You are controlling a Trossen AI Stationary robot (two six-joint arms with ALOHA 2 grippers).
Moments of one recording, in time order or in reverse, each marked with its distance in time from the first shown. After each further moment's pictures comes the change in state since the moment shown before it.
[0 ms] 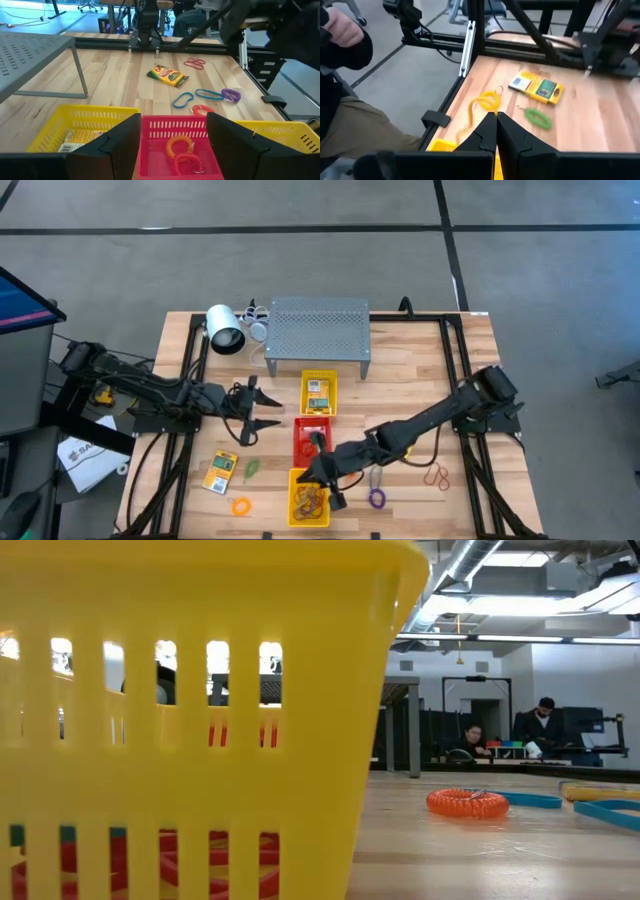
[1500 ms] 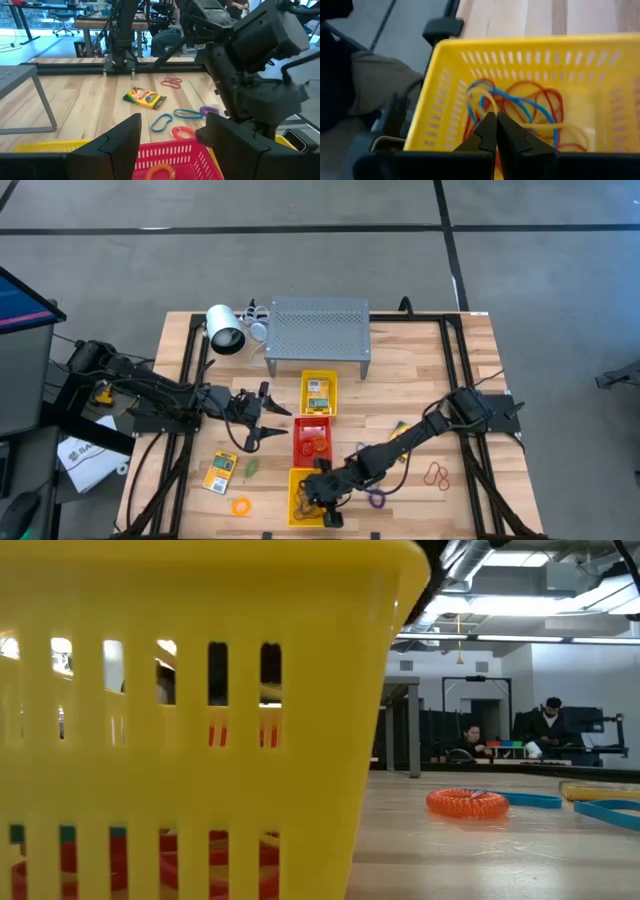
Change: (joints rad) left arm 0.000 0.162 0.000 0.281 0.124 0.064; right arm 0.039 0.270 0.073 -0.142 -0.129 0.319
